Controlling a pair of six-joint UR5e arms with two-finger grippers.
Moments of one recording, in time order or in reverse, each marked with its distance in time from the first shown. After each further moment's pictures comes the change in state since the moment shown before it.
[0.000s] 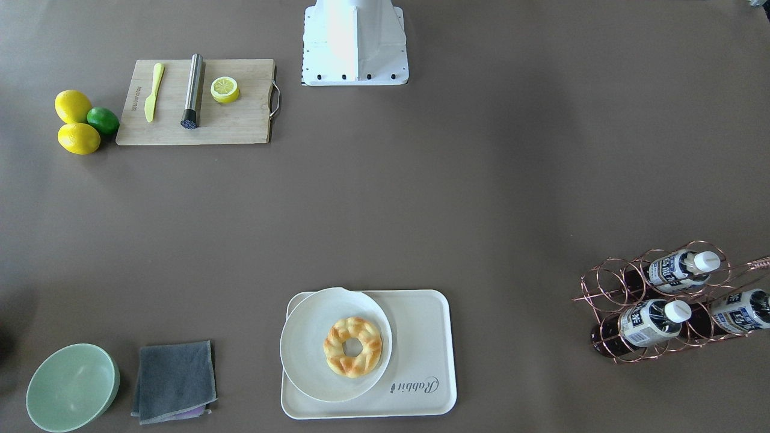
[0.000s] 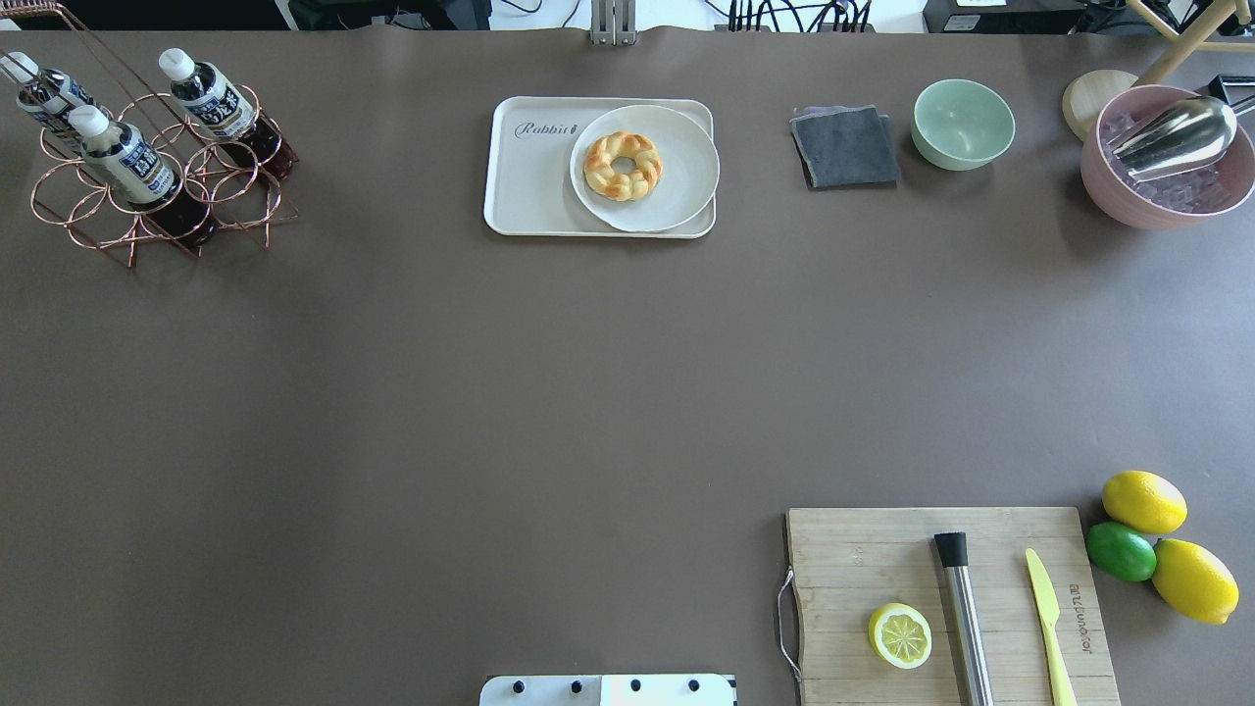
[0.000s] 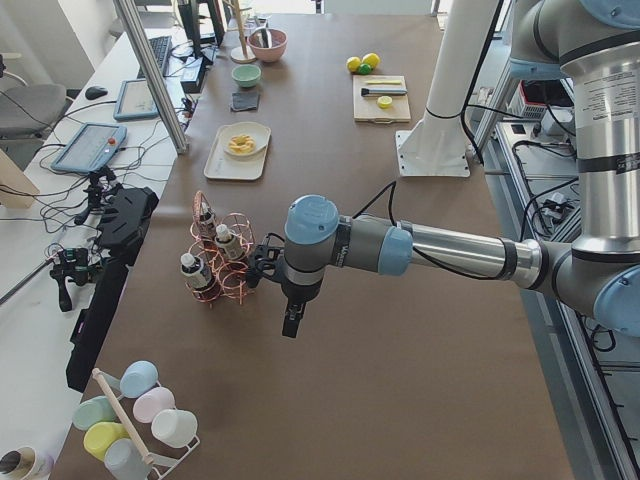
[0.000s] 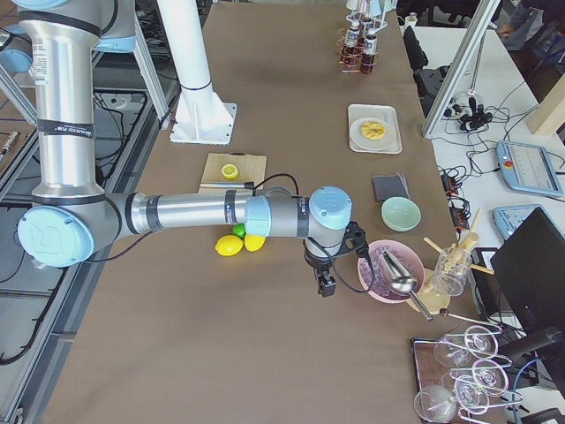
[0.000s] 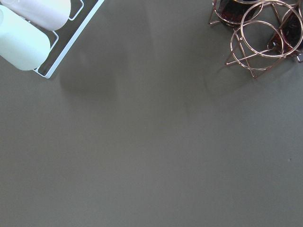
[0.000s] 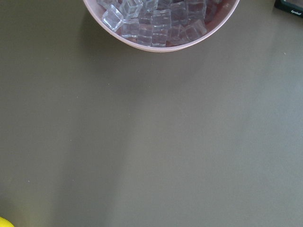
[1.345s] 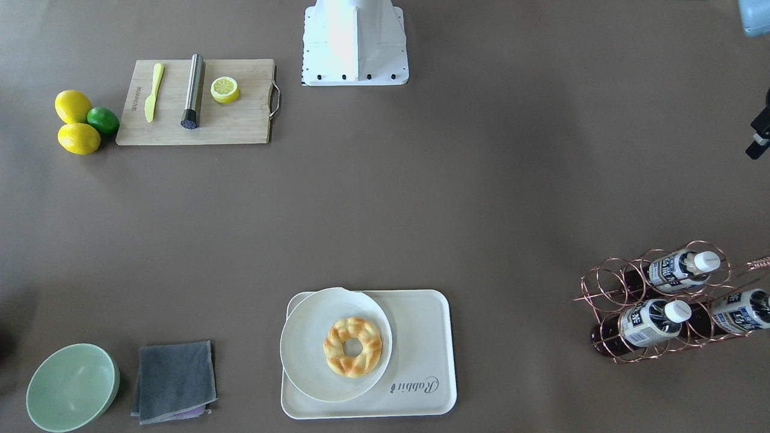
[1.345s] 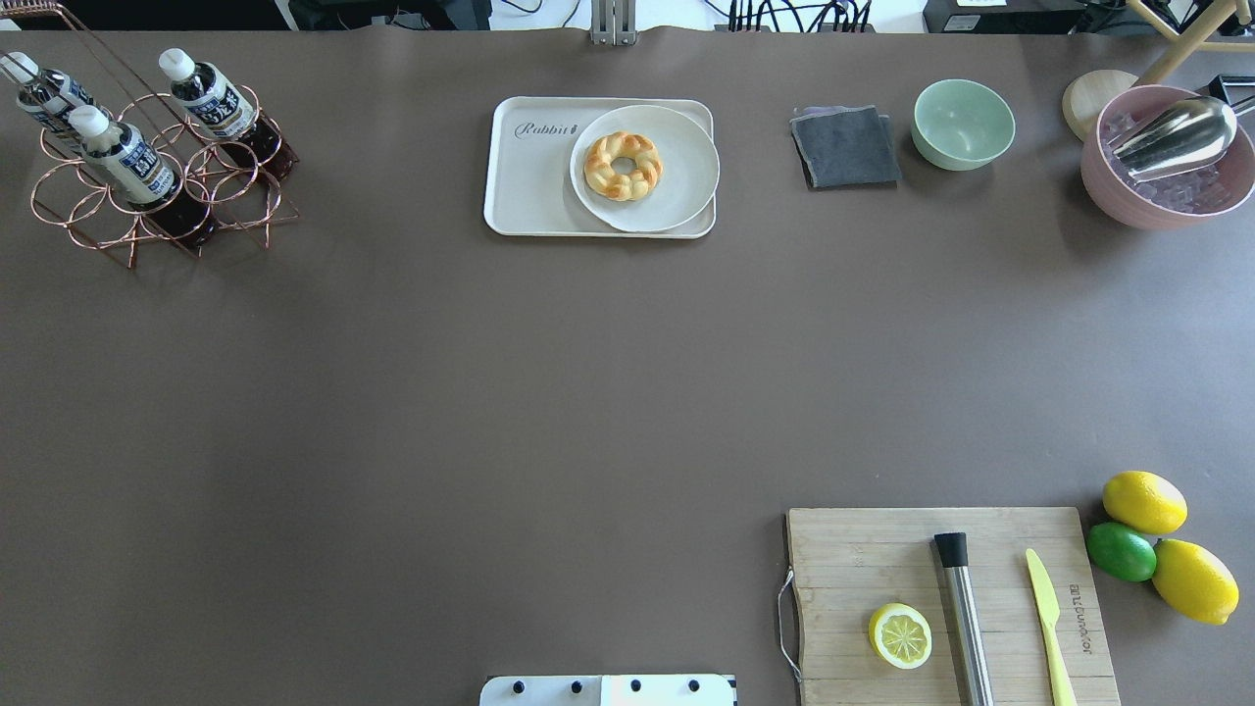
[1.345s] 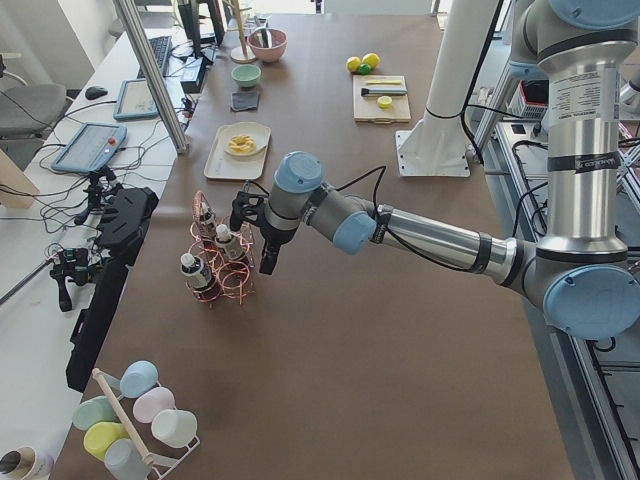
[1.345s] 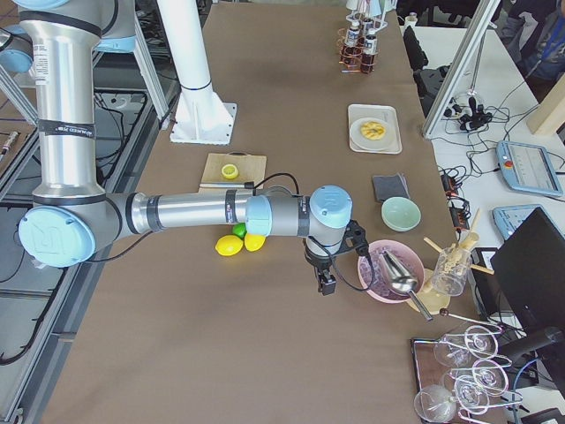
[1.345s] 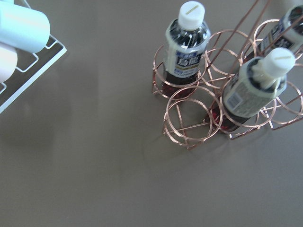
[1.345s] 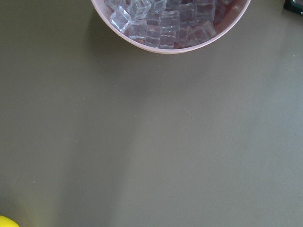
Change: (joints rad) left arm 0.193 -0.096 -0.004 -0.348 0.009 -0.545; right arm -0.012 0.001 0.002 0.002 0.010 0.003
